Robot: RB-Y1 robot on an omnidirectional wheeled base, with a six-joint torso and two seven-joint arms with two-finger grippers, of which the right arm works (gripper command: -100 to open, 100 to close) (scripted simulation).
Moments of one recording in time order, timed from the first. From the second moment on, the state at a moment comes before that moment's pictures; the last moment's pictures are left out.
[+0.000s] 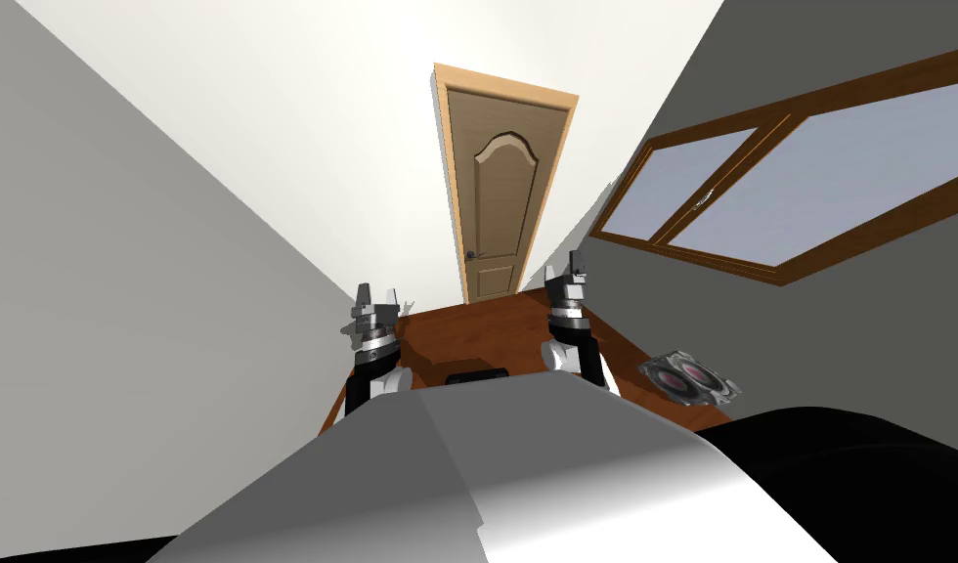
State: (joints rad) arm 0.46 0.00 0.00 -2.35 -0.02 -0.37 0.04
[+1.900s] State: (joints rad) arm 0.27 -0.08 -0.02 -1.90 -0.04 -0.46 0.03
